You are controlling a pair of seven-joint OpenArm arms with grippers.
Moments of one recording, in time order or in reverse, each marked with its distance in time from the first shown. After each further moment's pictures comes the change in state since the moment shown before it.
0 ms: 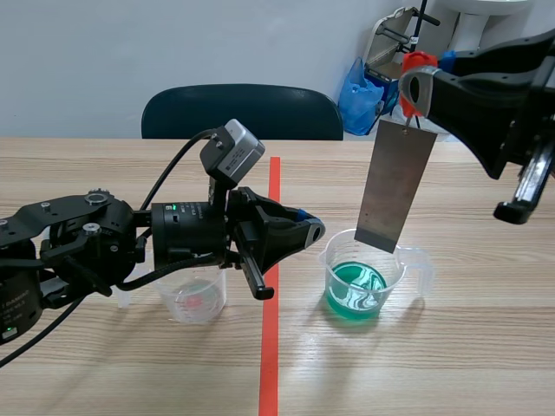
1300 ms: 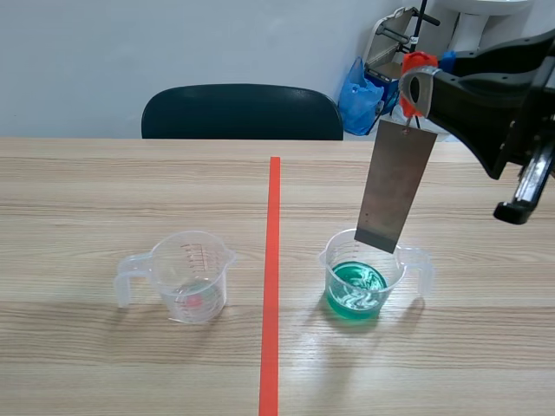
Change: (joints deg) left arm 71.9 -33.8 -58.5 0.7 5.9 -3.6 -39.6; right arm 0.0 0.0 0.0 0.0 0.0 0.0 0.0
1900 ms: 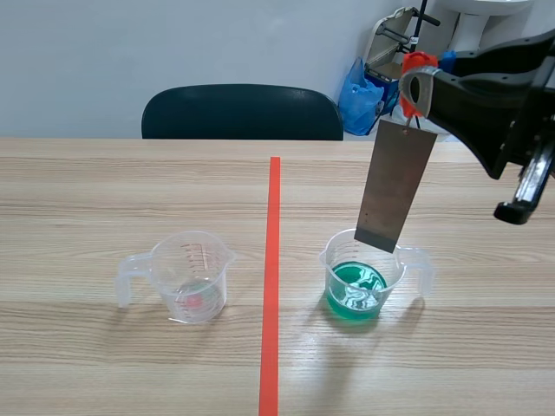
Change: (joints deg) left arm 27.3 29.1 -18.0 -5.1 35.7 21.0 -34.3; right arm 0.0 0.0 0.0 0.0 0.0 0.0 0.0
